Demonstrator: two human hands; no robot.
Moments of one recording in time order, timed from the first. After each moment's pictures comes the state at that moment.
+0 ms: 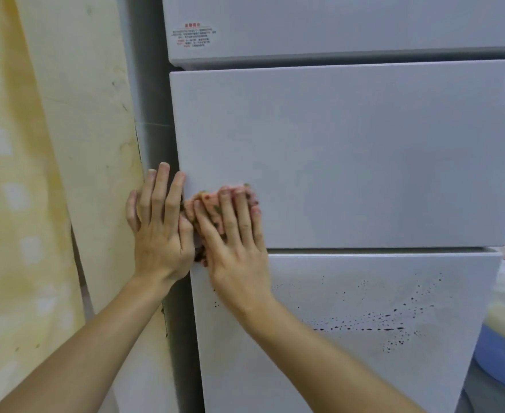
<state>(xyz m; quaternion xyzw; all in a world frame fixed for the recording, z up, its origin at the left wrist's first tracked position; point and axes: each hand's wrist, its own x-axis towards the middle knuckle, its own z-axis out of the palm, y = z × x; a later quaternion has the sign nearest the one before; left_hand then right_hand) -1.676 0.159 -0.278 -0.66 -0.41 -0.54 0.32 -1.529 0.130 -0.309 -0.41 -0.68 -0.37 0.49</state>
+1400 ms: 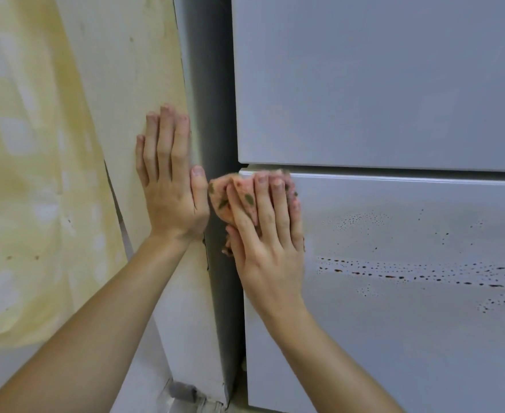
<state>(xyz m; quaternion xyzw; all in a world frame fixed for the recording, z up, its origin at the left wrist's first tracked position) -1.733 0.198 -0.354 -0.62 -0.38 -0.58 0.37 -1.578 0.137 -0.425 -0.43 -0.64 -0.35 0.53</state>
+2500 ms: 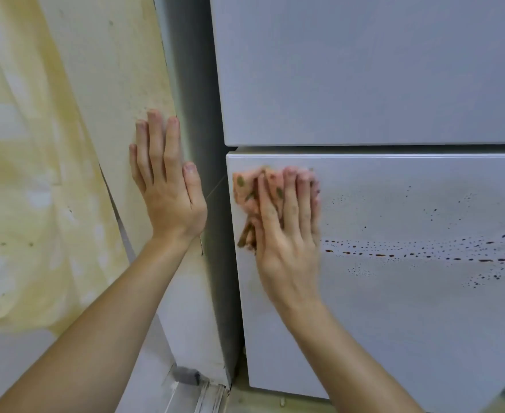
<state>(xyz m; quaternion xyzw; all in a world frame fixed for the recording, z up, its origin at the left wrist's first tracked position) -1.718 0.188 -0.378 -0.60 -0.42 -0.60 0.34 -1.545 0.125 -0.437 -0.45 -0.62 -0.30 0.57</state>
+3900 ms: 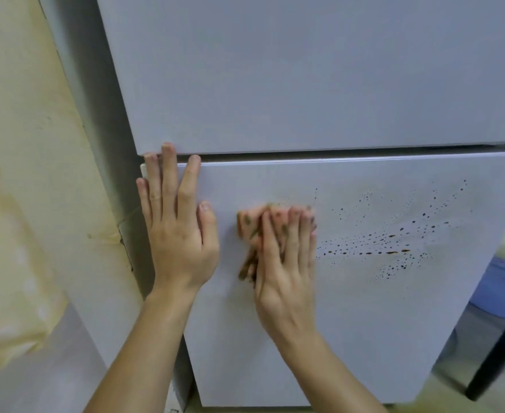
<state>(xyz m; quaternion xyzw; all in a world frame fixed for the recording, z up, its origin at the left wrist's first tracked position) -1.599 0.134 -0.401 -0.67 -0.39 -0.59 0.24 -1.451 0.104 -0.481 -0.50 -0.61 -0.29 0.54</state>
